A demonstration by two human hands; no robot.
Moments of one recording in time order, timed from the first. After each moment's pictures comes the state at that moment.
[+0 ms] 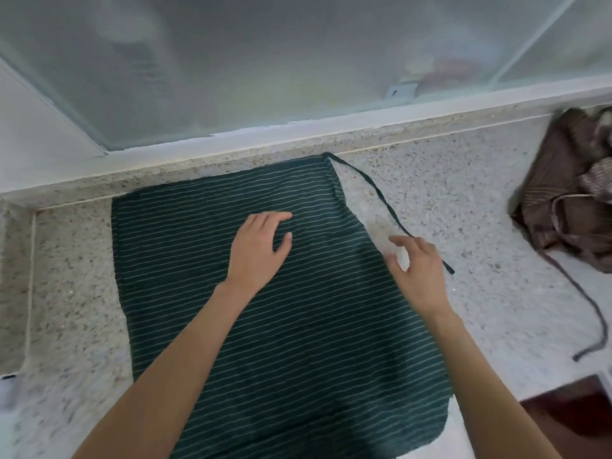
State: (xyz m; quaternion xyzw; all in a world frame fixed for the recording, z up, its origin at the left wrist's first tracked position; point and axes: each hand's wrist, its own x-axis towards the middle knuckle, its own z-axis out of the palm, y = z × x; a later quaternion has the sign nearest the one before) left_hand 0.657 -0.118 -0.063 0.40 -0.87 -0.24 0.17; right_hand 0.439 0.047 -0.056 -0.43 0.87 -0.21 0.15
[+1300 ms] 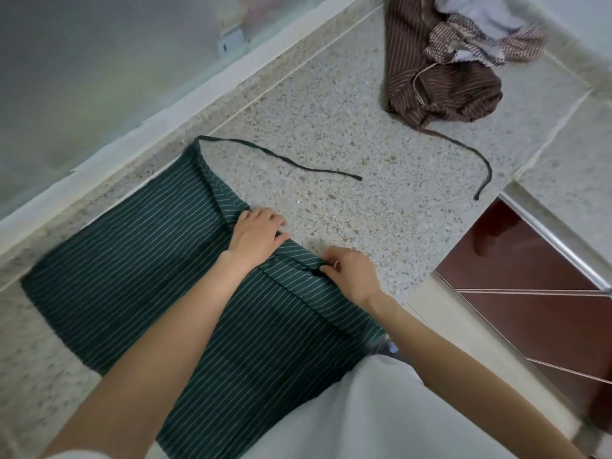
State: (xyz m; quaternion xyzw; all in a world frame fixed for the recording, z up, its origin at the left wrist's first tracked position) left_hand 0.573 -0.059 -0.078 0.10 -0.98 -0.13 -0.14; right_hand 0.527 0.151 -0.061 -0.27 0.90 -0.21 0.28
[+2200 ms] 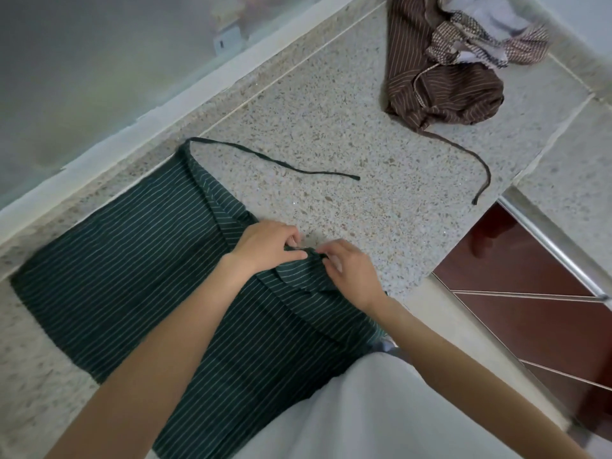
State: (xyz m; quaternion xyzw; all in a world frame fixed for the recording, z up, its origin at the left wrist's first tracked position) left_hand 0.566 -0.042 -0.049 0.06 -0.95 -0.24 -0.20; right_hand 0.518 0.157 -0.058 -0.35 0.87 -0.29 0.18
